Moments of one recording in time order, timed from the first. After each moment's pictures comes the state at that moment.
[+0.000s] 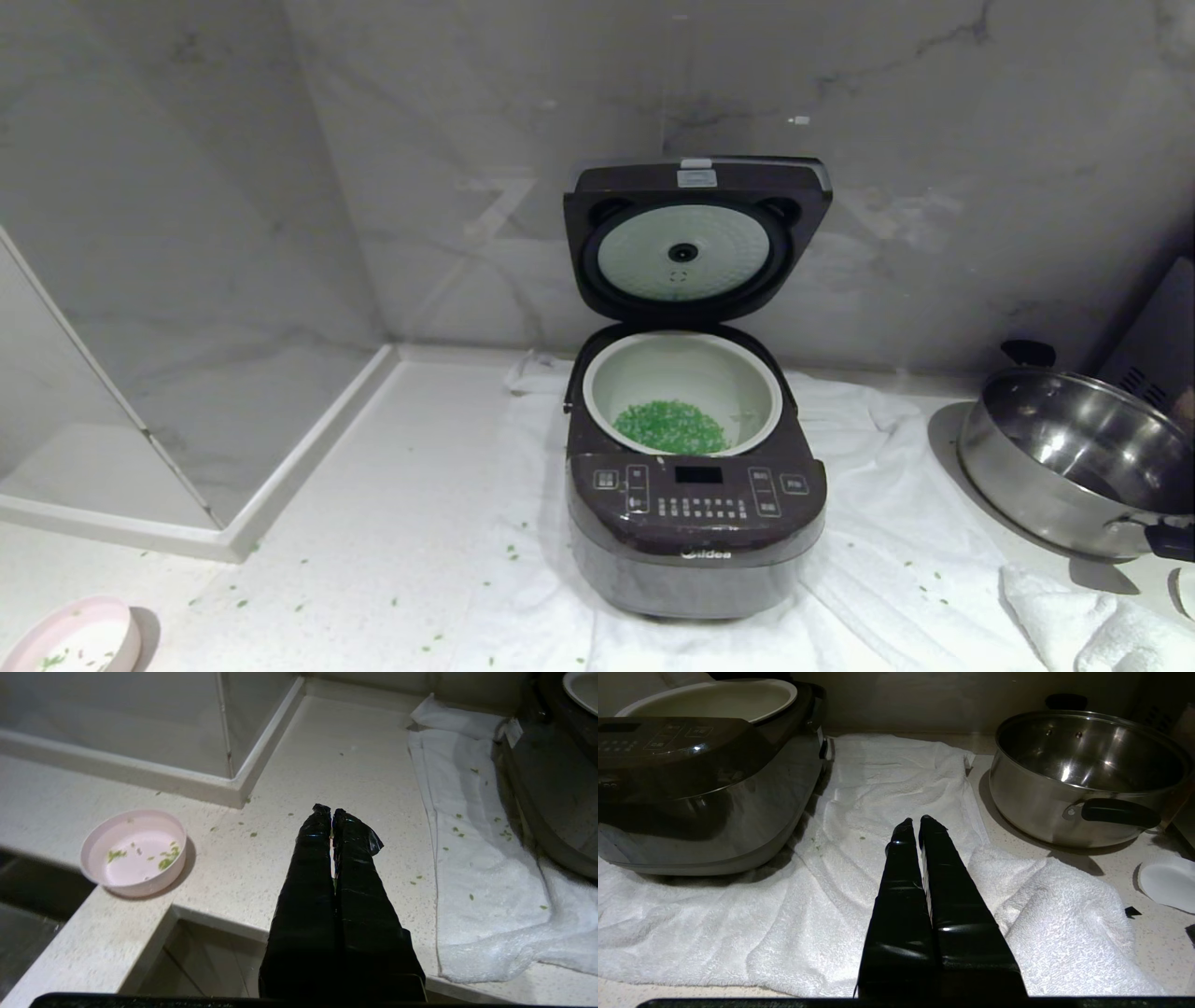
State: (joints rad) left arm 0.00 0.05 -0.23 0.26 0.09 -0.07; right arm 0.00 0.00 0.00 0.00 0.00 0.01
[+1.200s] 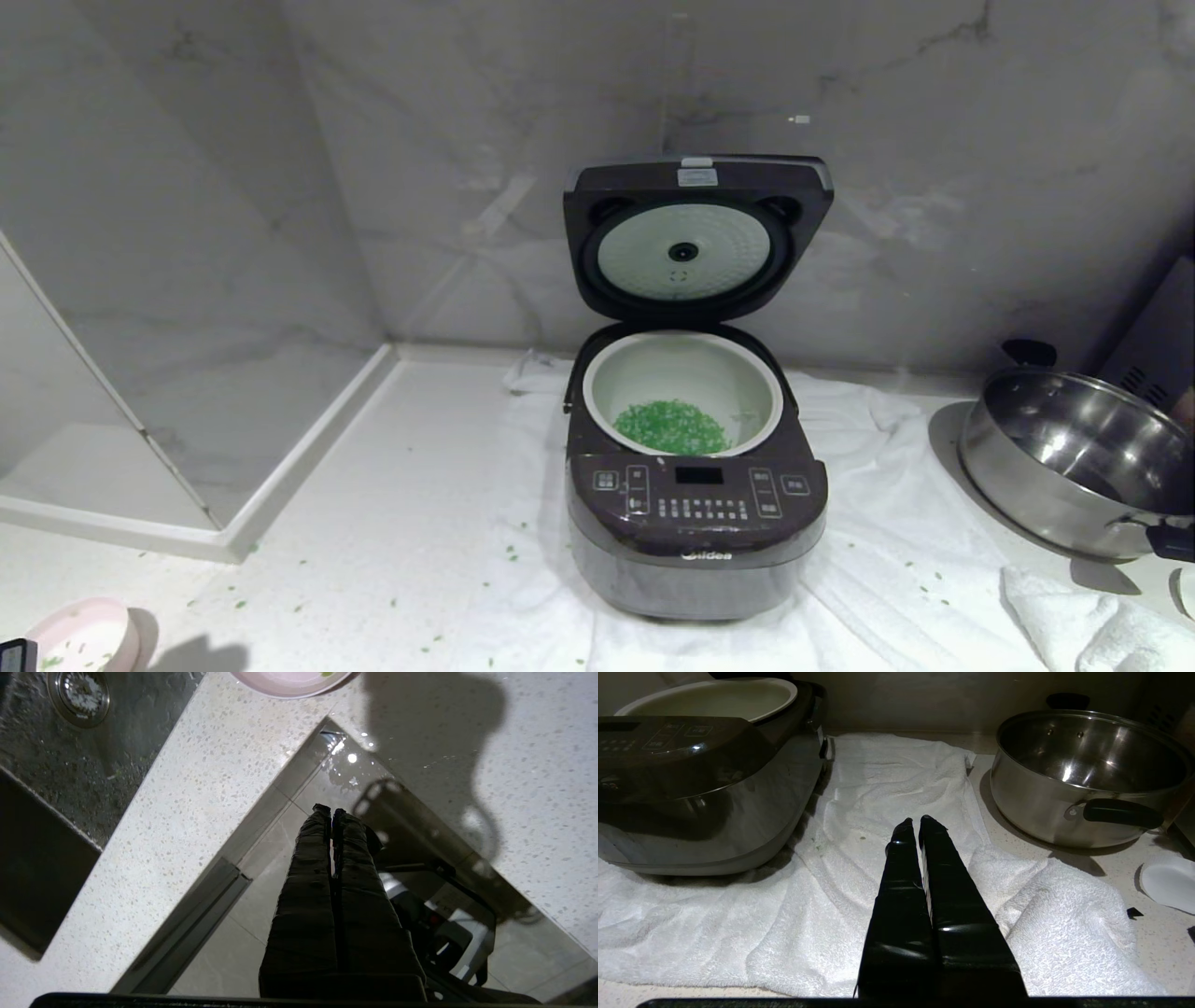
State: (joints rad) left arm 0.61 1.31 -0.52 0.30 0.12 0.14; right arm 0.00 0.00 0.00 0.00 0.00 0.01
